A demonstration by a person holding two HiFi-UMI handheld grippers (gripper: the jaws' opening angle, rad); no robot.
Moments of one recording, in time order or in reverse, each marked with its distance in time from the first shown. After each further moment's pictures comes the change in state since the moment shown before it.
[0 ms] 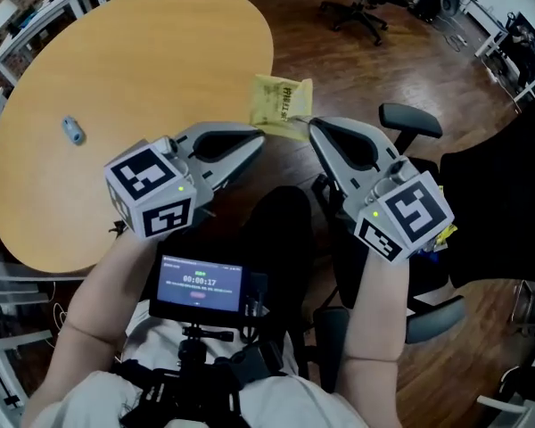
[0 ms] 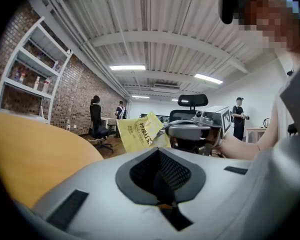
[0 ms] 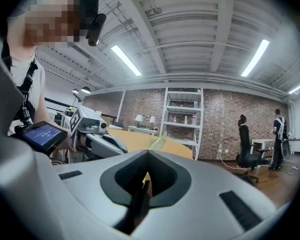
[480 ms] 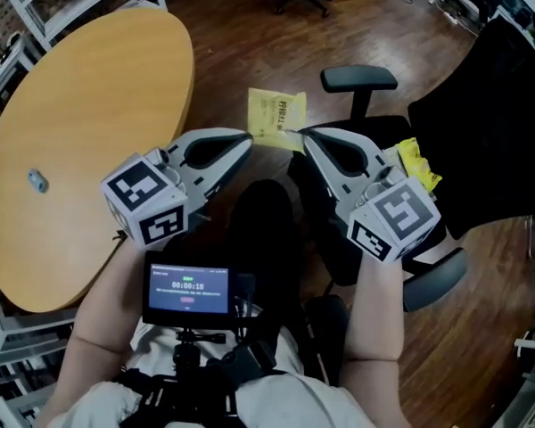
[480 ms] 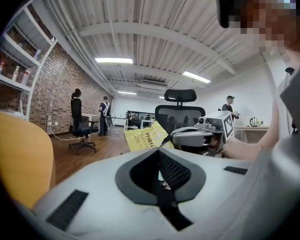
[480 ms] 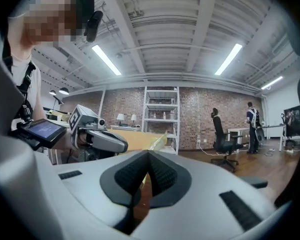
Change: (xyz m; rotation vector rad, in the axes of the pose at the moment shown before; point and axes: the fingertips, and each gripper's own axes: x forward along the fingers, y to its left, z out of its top) left arm 0.087 -0.057 -0.016 0.016 0.031 -0.150; right arm -0.106 -0.046 -0.059 0.117 0.032 -0.207
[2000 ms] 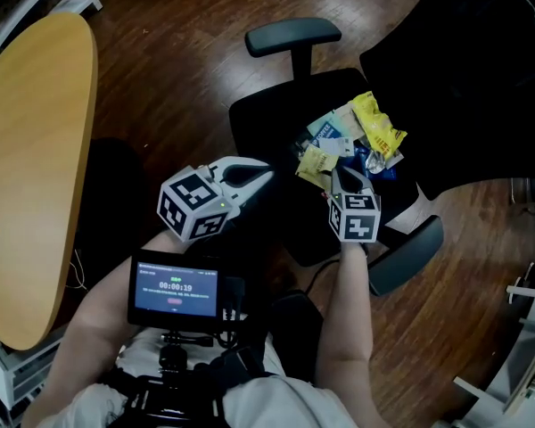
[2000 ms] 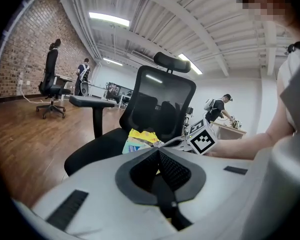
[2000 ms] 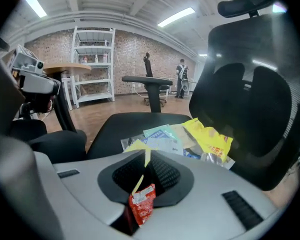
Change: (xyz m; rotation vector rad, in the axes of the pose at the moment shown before) left arm 0.181 -0.091 -0.171 -0.150 0.250 -0.315; right arm -0.199 -0.153 -0.323 0.290 0.652 -0.709
